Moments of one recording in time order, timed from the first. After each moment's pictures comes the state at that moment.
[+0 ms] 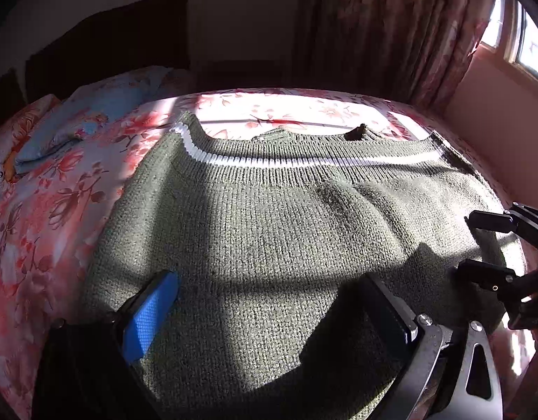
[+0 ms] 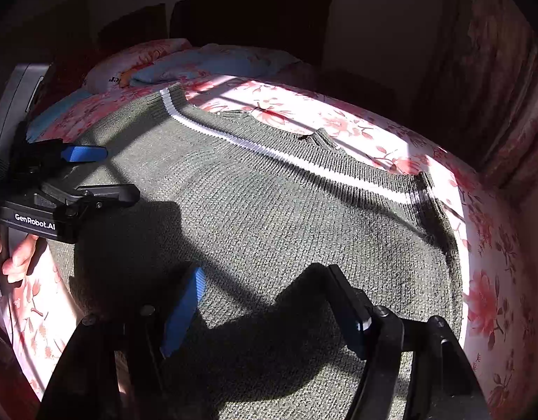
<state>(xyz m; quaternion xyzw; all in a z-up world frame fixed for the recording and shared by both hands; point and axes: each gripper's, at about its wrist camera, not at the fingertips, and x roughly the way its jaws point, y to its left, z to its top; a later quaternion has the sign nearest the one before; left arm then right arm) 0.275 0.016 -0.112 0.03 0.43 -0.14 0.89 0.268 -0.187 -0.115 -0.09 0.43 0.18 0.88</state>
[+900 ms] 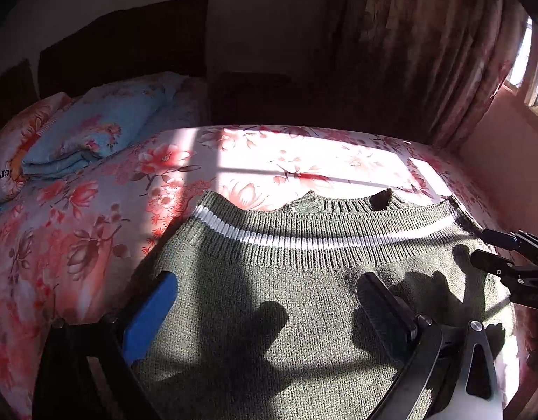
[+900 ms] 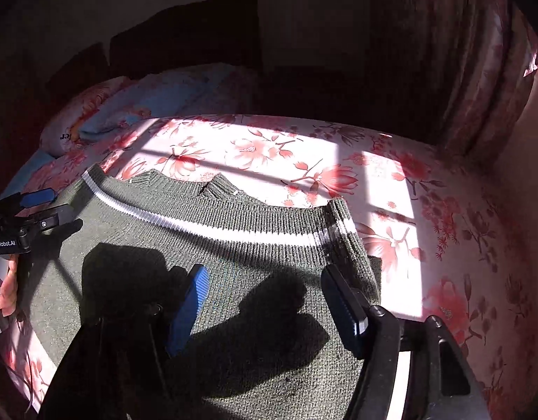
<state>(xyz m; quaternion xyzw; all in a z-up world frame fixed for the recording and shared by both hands) 0.314 0.031 -0.069 -0.01 0.42 -0.11 0.90 0.312 -0.216 -0.082 -0.03 0.42 0.12 0.90</state>
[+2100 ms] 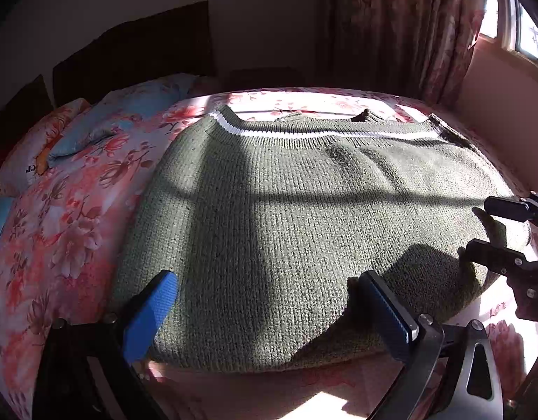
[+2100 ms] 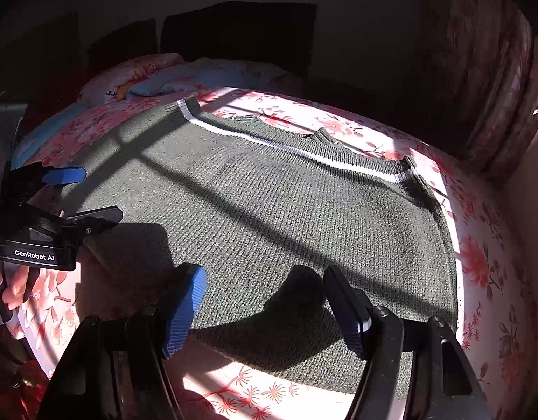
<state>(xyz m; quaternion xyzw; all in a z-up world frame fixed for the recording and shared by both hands) 0.203 0.026 -0.111 0.04 0.41 -0.08 0.91 0.220 -0.148 -0.114 -0.11 0.40 0.15 0.90</state>
